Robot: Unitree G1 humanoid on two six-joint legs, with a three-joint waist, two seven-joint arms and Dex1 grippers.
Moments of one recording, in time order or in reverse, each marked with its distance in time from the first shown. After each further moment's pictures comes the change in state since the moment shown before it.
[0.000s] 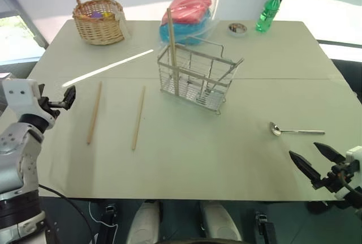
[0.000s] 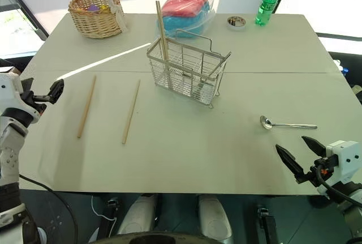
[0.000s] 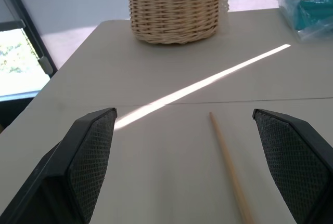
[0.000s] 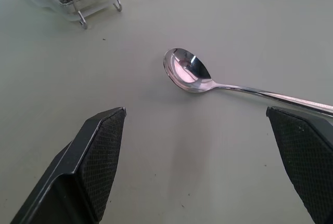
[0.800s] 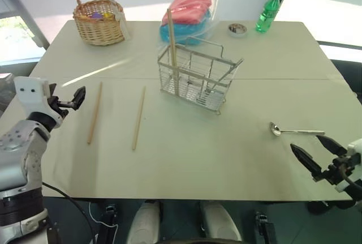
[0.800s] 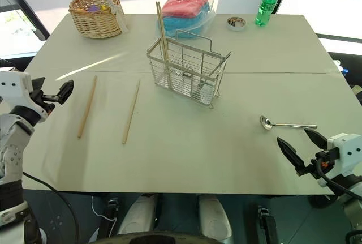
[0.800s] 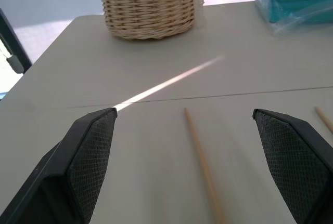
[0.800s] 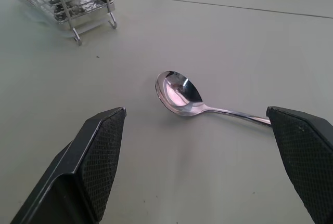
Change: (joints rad) left arm -0.014 0.009 -0.052 -0.040 -0.023 0.073 -0.058; right arm -0.071 -0.051 -0.001 0.021 -0.013 -0.002 -0.018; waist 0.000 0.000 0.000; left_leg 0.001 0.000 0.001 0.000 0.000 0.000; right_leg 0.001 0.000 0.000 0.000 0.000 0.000
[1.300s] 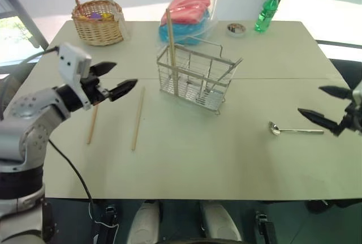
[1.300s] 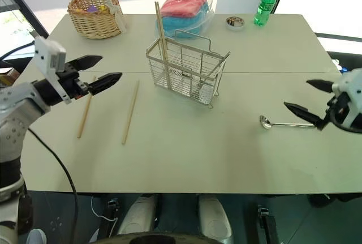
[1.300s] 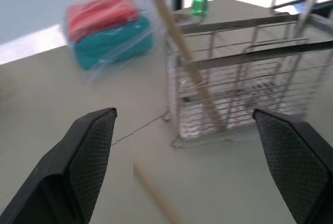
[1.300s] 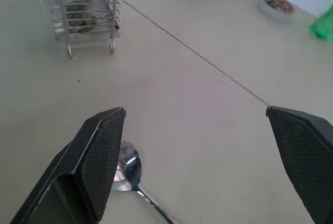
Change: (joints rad) left arm -0.254 0.151 -0.217 -0.135 -0.240 0.177 -0.349; right arm -0.571 -0.477 0.221 0.469 -0.131 -0.115 0.369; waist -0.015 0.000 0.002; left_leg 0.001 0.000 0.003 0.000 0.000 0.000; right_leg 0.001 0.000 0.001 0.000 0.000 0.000
